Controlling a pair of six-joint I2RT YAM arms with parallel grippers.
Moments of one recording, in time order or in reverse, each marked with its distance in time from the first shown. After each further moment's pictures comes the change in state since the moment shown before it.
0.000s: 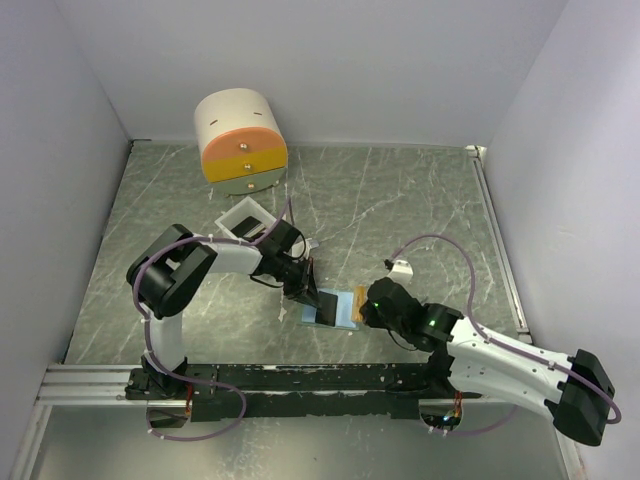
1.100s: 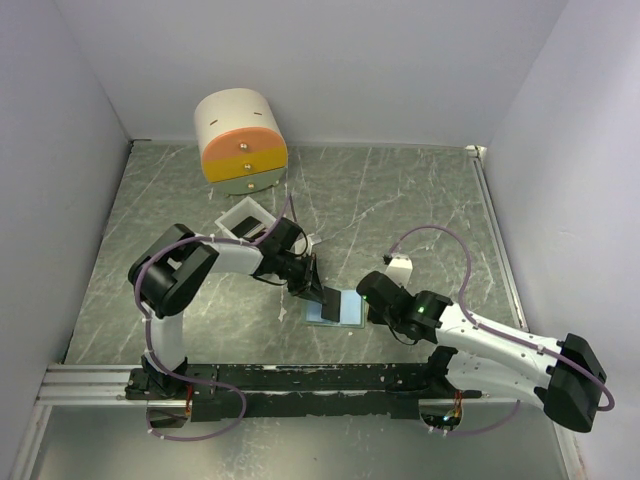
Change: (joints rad) left arm -0.004 0.006 0.002 0.094 0.029 -0.038; right arm 0.000 0.138 0.139 -0.211 0.103 0.019
